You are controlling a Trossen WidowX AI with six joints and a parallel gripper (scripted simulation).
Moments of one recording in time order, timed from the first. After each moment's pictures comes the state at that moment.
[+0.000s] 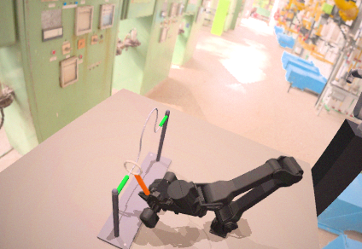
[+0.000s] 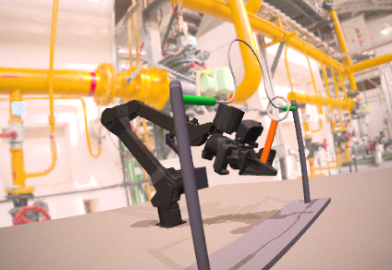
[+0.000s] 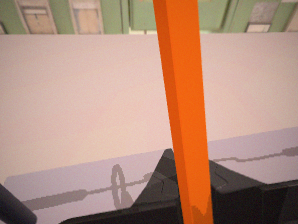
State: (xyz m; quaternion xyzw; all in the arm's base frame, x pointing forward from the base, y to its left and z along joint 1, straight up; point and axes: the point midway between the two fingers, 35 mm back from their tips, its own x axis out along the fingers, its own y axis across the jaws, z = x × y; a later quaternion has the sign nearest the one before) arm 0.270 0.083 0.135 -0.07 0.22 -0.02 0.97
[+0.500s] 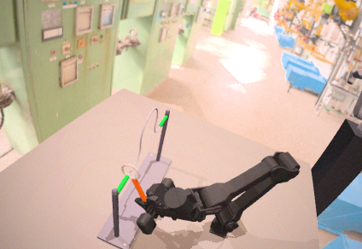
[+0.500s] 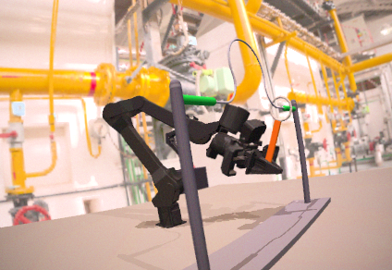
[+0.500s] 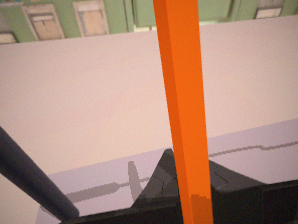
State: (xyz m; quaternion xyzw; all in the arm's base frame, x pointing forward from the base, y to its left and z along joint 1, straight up) arm 0.267 0.109 0.134 -0.03 0.23 -0.01 0.97
